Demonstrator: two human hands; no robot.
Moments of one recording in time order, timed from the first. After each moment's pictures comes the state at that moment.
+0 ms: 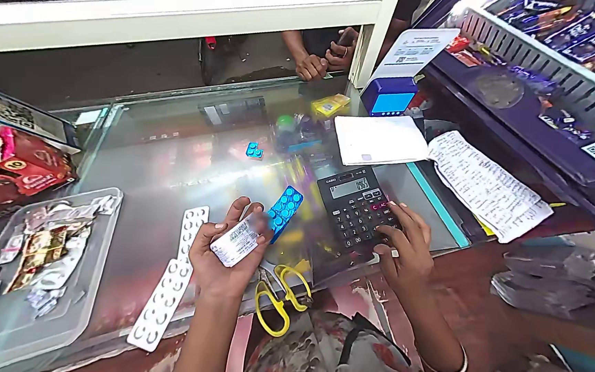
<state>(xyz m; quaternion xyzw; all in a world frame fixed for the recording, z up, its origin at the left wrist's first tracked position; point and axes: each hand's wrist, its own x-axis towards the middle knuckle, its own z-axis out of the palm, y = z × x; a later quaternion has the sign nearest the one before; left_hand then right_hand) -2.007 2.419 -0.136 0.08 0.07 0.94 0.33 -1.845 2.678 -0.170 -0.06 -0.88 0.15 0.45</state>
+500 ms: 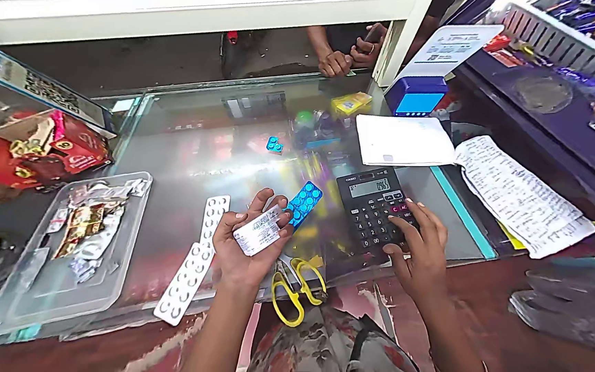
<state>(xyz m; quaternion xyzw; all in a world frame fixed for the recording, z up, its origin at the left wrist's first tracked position) -2.003 2.418 -0.131 0.07 0.06 0.93 0.35 -1.847 2.677 -0.167 -0.07 -0.91 0.14 0.38</state>
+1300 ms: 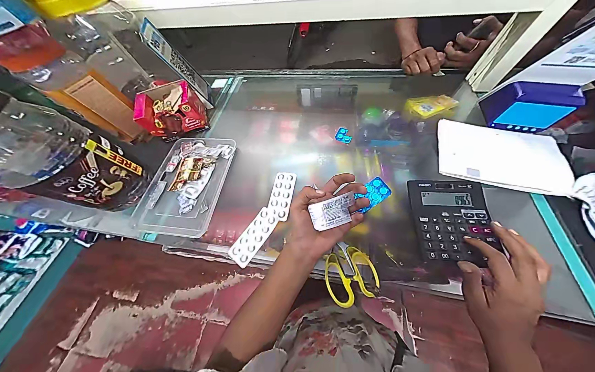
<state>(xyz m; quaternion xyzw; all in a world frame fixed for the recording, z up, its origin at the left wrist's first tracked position) -2.001 2.418 -0.125 0.08 0.09 0.92 0.36 -1.847 2.677 -0.159 -0.04 -0.92 0.13 0.37</state>
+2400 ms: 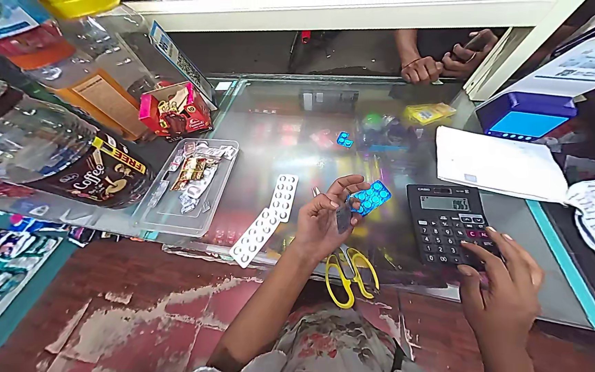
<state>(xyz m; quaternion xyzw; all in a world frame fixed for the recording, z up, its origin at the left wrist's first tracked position) -2.005 2.424 -0.135 0.17 0.16 0.92 0.33 -1.847 2.674 -0.159 -0.04 -0.92 0.12 0.38</state>
